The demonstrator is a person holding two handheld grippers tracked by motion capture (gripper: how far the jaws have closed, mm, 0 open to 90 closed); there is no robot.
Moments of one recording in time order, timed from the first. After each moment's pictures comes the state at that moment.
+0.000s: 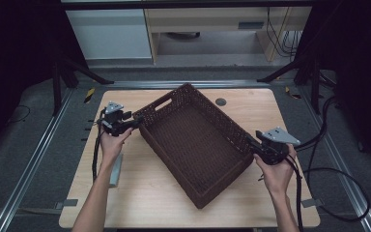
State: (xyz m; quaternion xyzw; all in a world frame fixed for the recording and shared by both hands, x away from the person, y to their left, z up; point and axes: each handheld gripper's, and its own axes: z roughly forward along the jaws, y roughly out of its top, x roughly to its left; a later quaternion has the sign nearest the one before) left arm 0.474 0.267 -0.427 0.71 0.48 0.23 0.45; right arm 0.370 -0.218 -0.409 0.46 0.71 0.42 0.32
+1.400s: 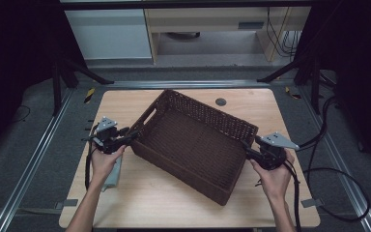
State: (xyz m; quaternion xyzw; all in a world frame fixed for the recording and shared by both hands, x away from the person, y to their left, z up) left arm 0.405 0.276 -0.425 0.73 0.47 0.21 0.45; right arm 0.360 -0.211 -0.420 0.48 0.71 0.43 0.29
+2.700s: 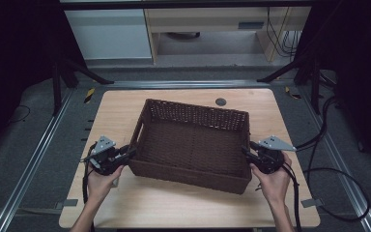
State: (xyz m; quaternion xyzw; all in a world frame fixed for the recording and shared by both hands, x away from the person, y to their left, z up) left arm 0.347 0.270 -0.433 0.74 0.46 0.21 0.45; right arm 0.355 -0.210 -0.426 0.47 0.73 0.42 0.27
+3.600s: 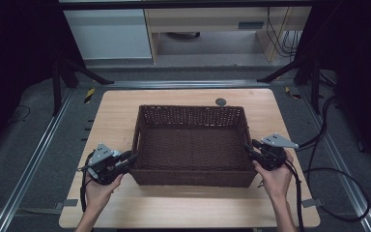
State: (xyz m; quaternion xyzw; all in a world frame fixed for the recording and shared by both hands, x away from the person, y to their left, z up) left arm 0.318 0.264 -0.427 0.73 0.45 0.21 0.47; right arm 0.367 -0.221 -0.432 0.47 0.73 0.43 0.26
